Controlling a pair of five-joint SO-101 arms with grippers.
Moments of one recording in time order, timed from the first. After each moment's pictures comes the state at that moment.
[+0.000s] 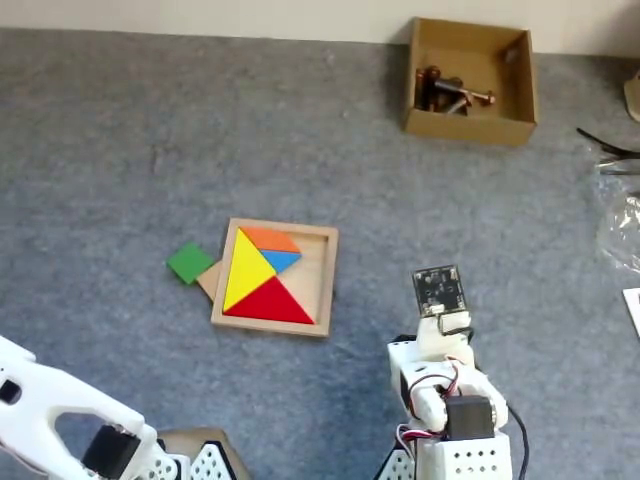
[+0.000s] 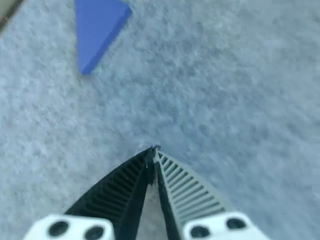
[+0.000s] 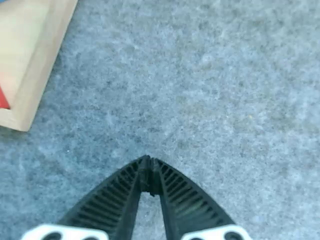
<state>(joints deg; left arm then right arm) -68.8 86.6 -94.5 76.5 -22.8 -8.2 -104.7 95.7 72.6 7.8</state>
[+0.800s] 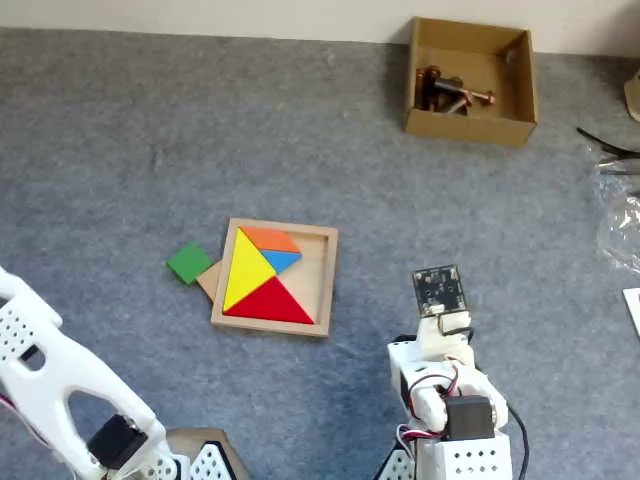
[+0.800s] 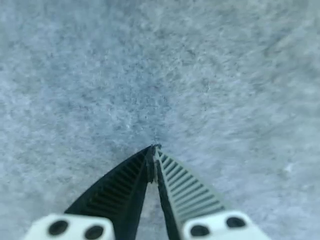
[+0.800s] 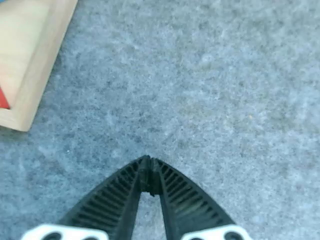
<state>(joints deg) -55.1 78.0 -94.3 100.0 -17.0 -8.2 -104.7 95.7 72.6 7.8</state>
